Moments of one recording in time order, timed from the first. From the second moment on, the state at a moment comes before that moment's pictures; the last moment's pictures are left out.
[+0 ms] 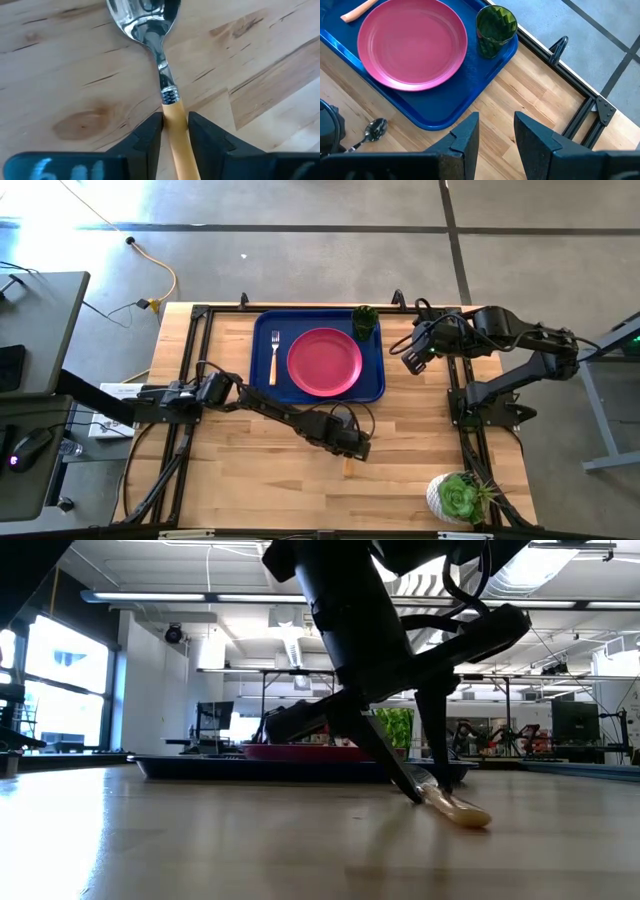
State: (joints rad) left arm -0.26 2.36 1.79 -0.64 -0.10 -1.46; right arm 0.00 1.27 1.62 -1.56 0.49 0.71
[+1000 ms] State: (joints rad) left arm -0.26 2.34 1.78 -0.62 -0.09 -1.35; right arm 0.00 1.27 1.62 -1.56 0.49 0.70
